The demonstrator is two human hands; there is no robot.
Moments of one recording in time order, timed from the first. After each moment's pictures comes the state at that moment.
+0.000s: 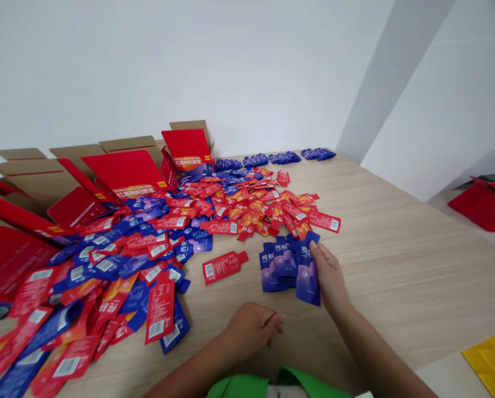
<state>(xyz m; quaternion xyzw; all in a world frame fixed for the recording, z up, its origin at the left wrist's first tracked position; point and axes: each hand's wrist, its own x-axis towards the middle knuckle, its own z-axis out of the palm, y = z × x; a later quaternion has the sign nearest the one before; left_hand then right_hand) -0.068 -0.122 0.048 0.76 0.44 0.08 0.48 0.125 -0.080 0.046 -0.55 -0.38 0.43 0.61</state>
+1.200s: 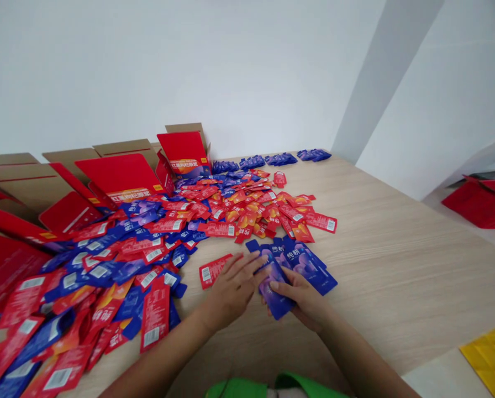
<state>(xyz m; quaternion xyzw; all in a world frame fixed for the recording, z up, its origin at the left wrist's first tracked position) -0.097 -0.072 0.067 0.91 0.25 0.34 0.01 0.089 -0.109 0.061 -0.36 -0.33 0.76 0.43</state>
